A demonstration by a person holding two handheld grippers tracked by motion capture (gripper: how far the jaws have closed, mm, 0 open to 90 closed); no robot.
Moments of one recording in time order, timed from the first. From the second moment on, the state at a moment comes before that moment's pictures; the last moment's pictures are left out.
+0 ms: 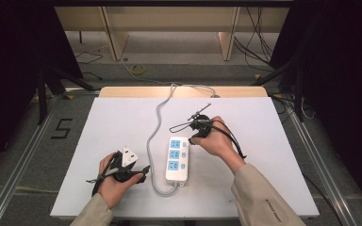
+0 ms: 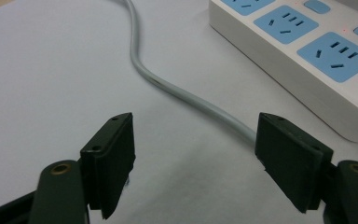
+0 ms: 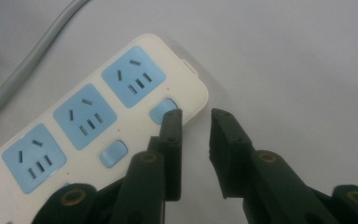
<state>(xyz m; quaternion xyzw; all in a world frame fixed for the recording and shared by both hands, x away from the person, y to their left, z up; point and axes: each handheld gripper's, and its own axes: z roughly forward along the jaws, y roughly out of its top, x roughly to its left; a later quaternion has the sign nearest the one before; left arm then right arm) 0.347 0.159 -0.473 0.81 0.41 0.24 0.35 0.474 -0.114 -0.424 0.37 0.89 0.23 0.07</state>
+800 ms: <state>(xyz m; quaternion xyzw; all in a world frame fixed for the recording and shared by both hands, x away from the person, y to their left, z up) 0.347 0.163 -0.475 0.81 0.41 0.24 0.34 0.425 -0.213 -0.432 0.41 0.85 0.32 0.10</state>
